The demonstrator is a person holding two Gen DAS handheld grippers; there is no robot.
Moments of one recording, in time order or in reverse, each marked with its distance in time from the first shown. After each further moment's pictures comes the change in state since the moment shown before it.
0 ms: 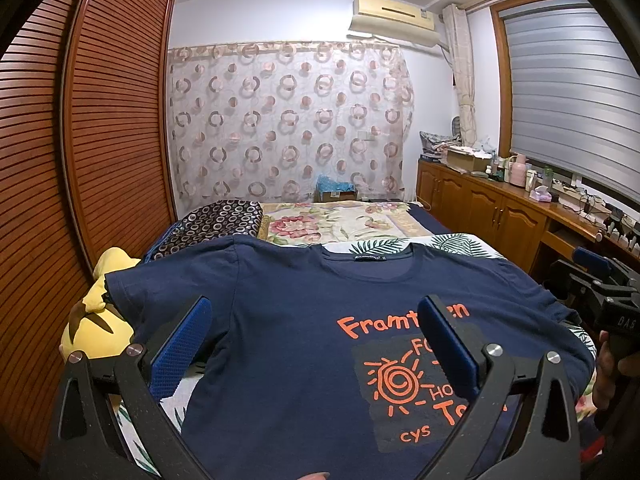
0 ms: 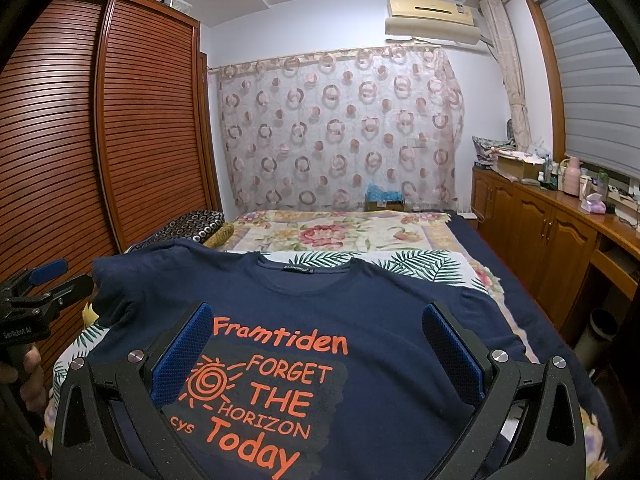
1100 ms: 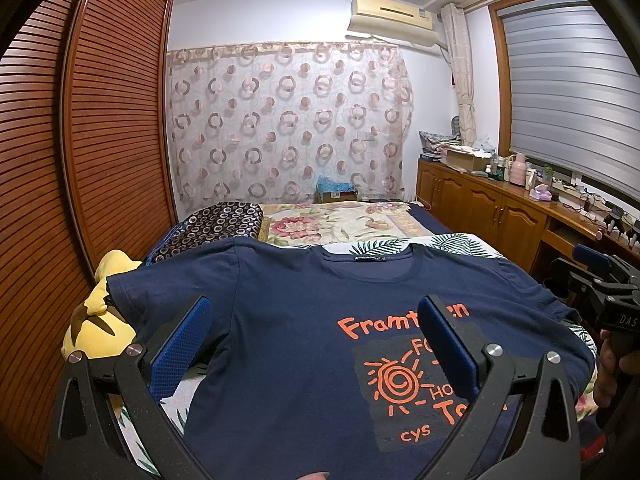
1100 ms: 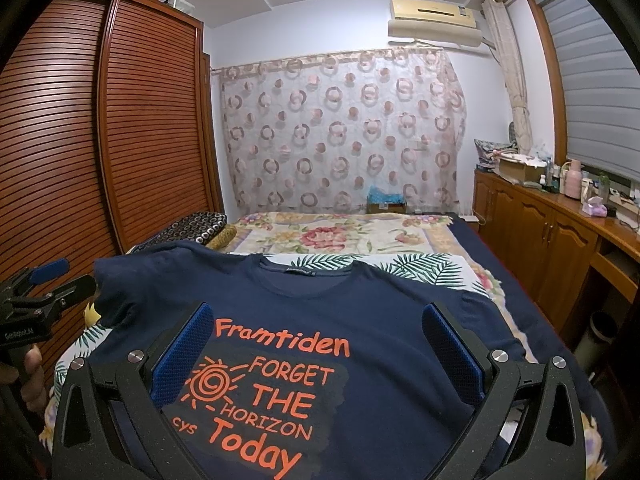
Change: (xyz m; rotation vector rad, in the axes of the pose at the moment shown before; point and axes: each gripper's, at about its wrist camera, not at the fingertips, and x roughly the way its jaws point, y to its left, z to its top) left arm -0.001 -0.001 0.000 0.005 -0.002 0.002; right arm -0.001 0.000 0.001 -0.003 -0.003 0.002
